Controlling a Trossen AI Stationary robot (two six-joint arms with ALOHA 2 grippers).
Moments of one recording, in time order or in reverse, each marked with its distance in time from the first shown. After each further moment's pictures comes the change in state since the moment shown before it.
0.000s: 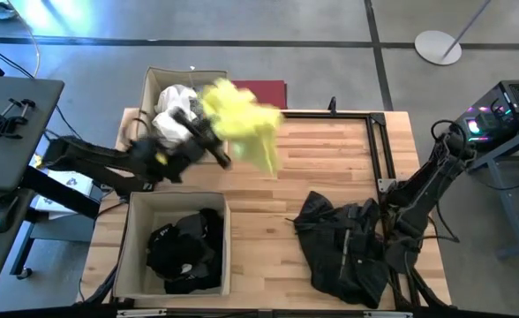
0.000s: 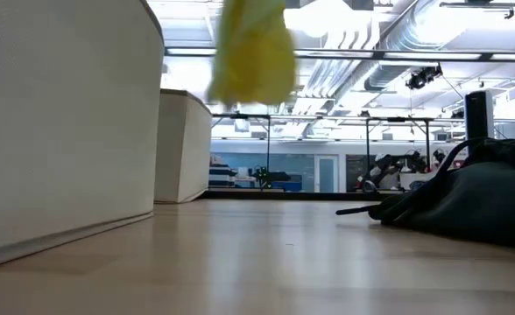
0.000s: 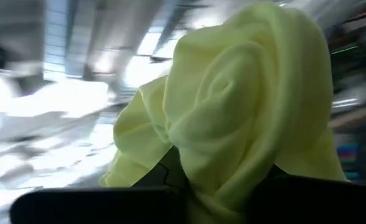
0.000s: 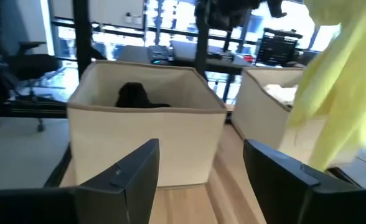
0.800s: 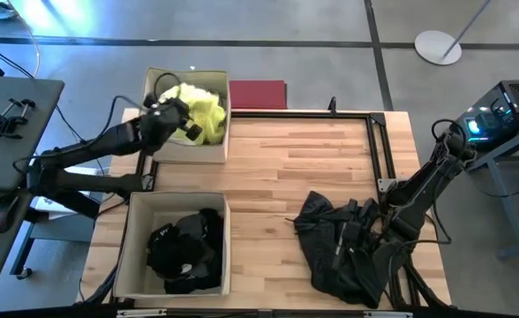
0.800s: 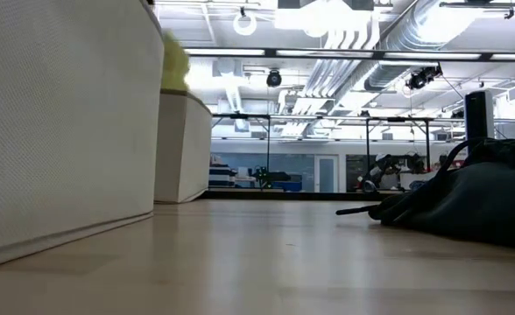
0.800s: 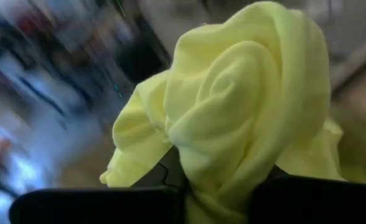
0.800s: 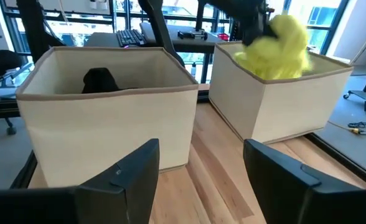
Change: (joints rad) left arm 0.506 -0.257 0.002 -1.324 -0.186 -0.876; right arm -0.040 0.002 -0.001 -0.198 0.067 0.252
